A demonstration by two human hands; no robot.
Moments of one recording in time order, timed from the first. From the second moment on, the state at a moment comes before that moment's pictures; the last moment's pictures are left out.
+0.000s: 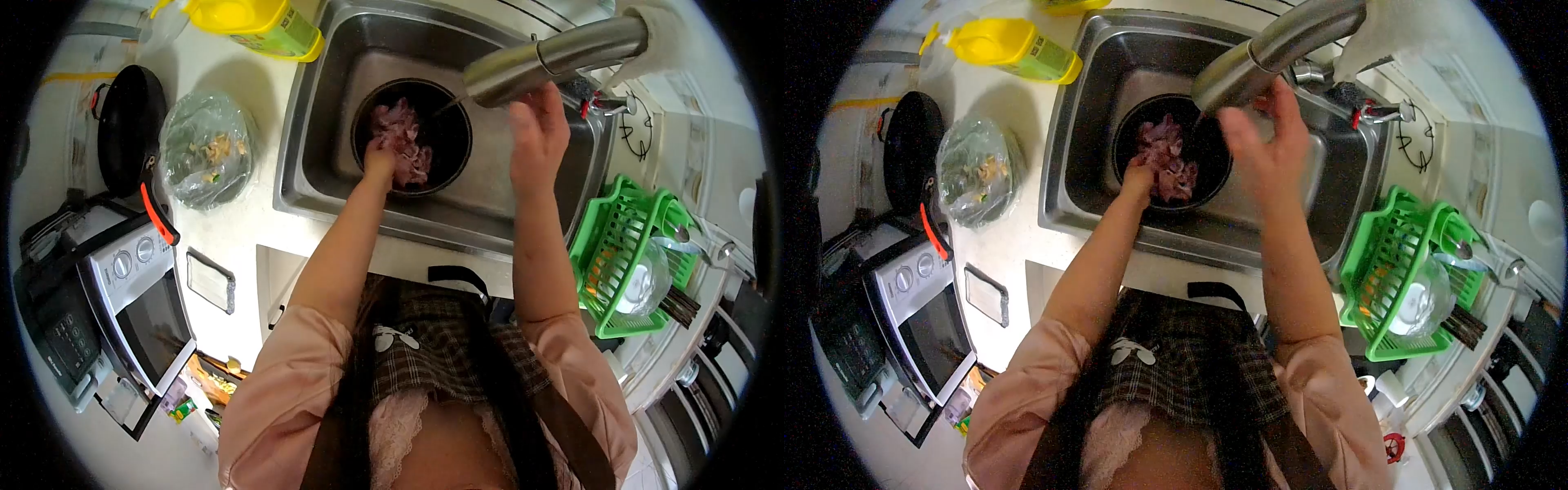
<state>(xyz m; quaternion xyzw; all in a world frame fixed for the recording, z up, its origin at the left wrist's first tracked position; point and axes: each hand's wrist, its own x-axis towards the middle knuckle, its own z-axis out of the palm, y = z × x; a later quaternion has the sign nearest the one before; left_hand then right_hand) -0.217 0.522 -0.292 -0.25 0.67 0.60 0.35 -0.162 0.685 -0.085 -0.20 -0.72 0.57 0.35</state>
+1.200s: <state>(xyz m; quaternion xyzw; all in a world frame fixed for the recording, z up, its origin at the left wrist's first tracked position) -0.256 0.528 -0.345 -0.33 0.51 0.65 0.45 -0.187 0.666 -0.263 -0.30 -0.84 0.41 -0.20</state>
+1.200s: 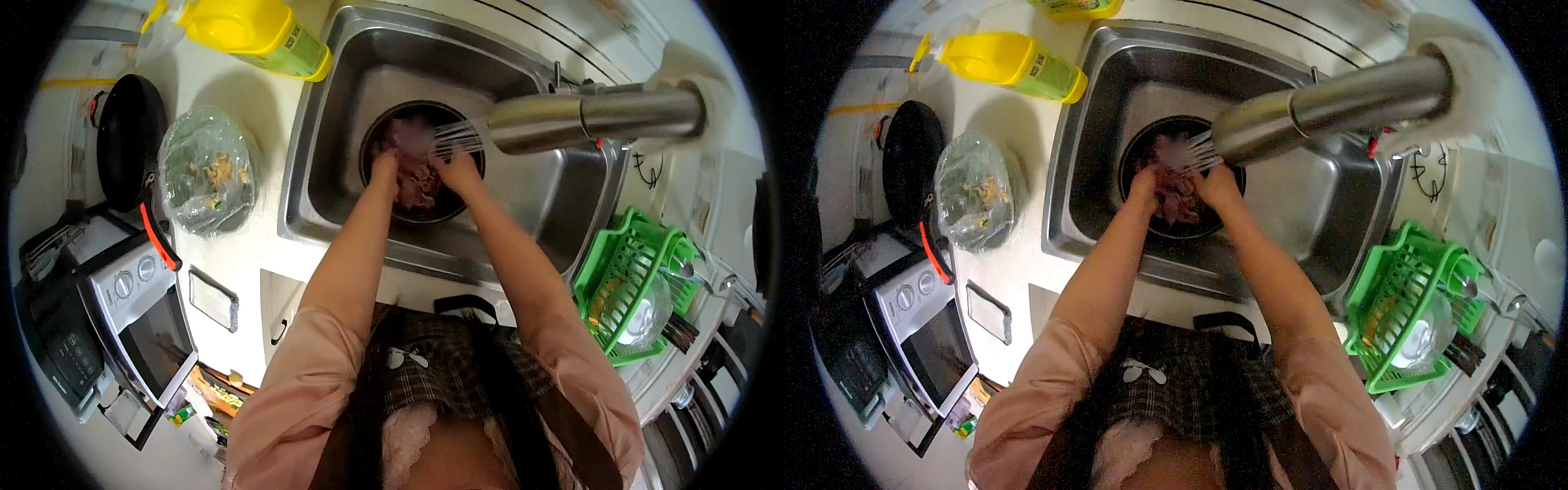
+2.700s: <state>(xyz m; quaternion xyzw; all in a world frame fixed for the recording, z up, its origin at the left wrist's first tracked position) -0.231 0.560 -0.379 -0.24 0.58 0.65 0.43 -0.198 0.656 -0.324 -0.29 -0.72 0.62 -0.06</state>
